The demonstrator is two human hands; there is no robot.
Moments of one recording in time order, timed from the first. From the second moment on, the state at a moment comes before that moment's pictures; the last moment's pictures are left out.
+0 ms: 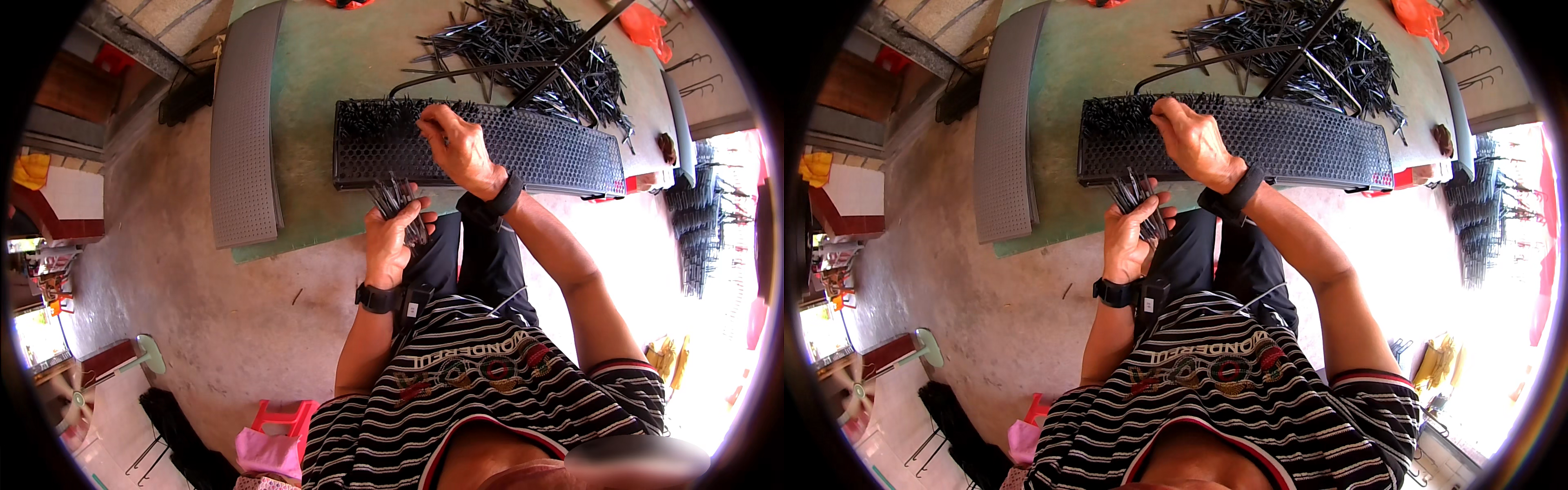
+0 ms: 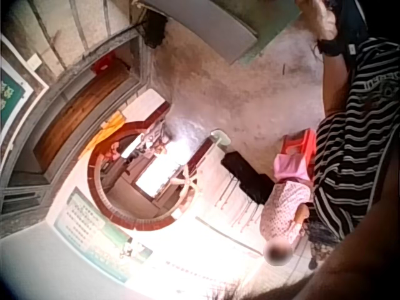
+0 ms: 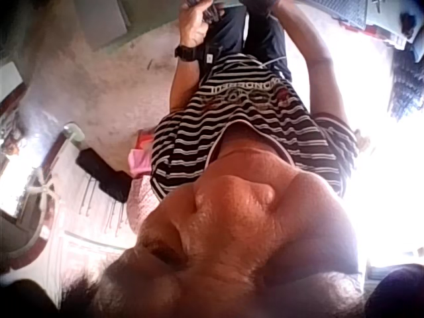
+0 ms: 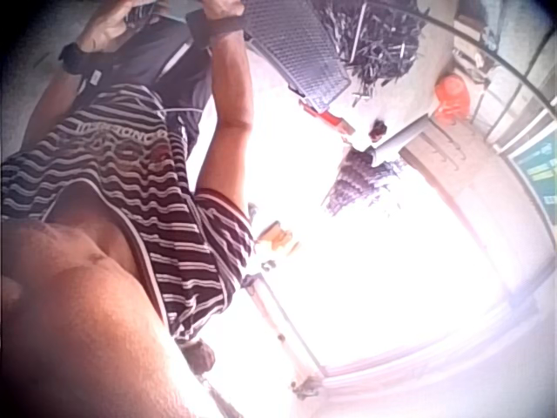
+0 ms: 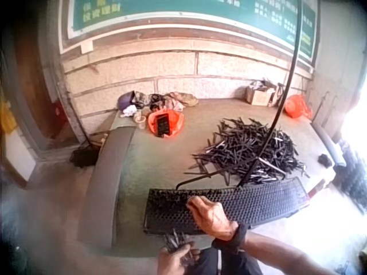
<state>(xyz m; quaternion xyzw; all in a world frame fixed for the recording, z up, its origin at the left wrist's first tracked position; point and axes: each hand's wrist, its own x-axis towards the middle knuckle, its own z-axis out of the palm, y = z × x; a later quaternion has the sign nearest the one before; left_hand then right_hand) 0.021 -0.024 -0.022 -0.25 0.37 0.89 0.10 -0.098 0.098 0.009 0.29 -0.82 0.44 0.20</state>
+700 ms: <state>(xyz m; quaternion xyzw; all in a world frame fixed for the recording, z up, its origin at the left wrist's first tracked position) 0.021 -0.016 -0.011 -0.25 0.40 0.87 0.13 -0.088 0.112 0.018 0.25 -0.81 0.47 -0.24</state>
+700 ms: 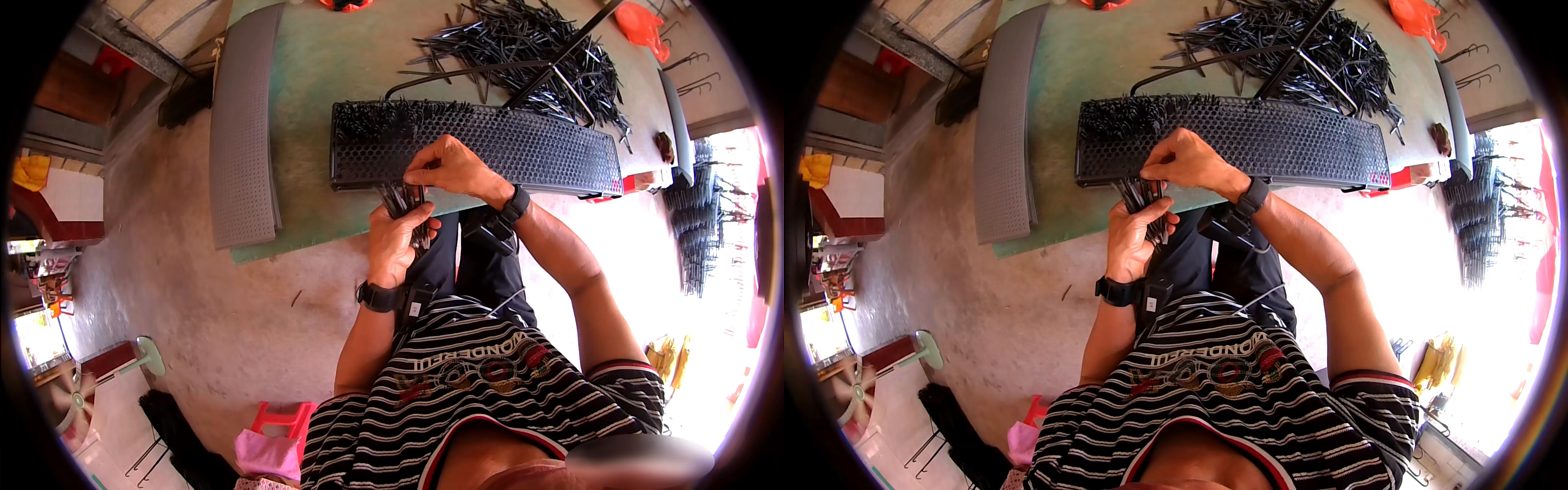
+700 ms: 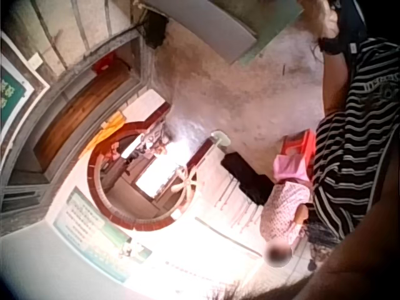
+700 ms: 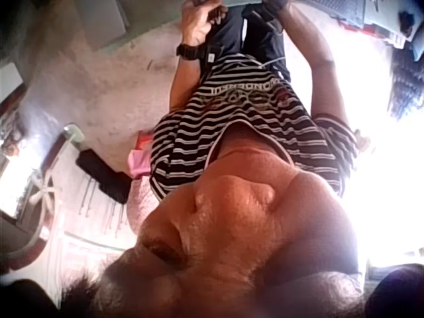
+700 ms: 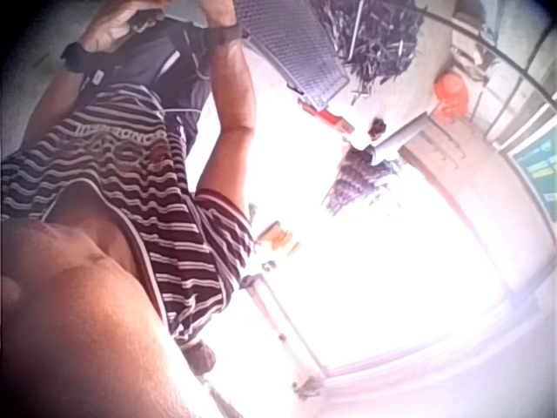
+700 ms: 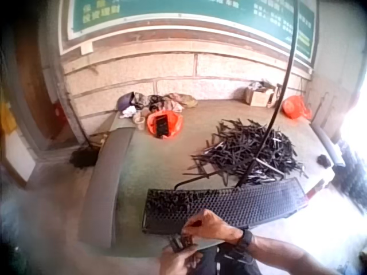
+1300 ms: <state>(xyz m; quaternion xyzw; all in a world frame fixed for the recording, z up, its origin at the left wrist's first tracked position) 0.024 -0.016 -0.025 -0.22 0.38 0.89 0.14 -0.095 0.091 0.013 0.18 -0.77 0.59 0.14</state>
